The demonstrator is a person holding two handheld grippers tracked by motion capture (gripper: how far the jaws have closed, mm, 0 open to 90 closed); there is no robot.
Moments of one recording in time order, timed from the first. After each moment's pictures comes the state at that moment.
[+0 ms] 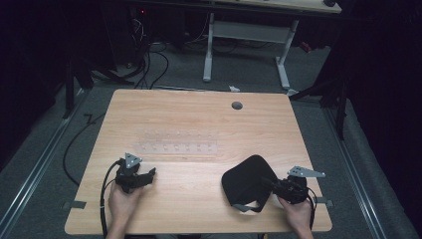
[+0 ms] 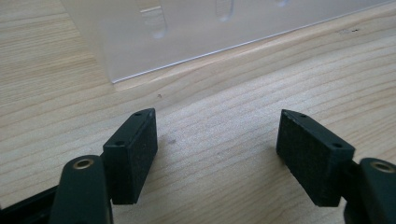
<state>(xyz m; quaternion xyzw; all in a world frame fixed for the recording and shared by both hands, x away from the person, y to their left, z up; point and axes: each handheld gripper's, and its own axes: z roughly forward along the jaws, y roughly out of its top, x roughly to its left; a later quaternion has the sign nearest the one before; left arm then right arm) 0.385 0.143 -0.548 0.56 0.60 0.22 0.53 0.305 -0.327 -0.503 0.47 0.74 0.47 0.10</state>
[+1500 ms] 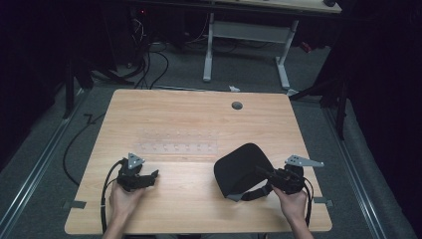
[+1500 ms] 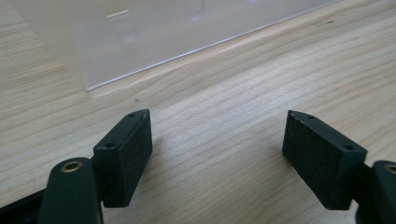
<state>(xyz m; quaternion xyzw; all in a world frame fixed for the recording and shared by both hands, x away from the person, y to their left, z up) 0.380 0.136 -0.546 0.59 0.57 0.20 0.54 0.320 -0.307 -0.469 0.46 0.72 0.51 0.09</state>
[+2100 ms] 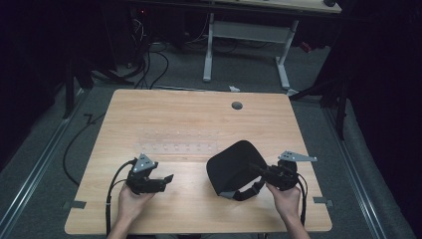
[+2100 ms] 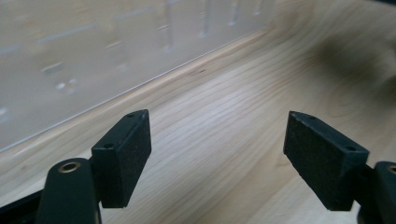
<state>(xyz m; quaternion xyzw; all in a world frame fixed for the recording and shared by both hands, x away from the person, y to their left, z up) 0.348 0.099 -0.506 0.61 0.50 0.10 0.60 0.328 -0.286 -0.459 0.46 0.72 0.51 0.07</state>
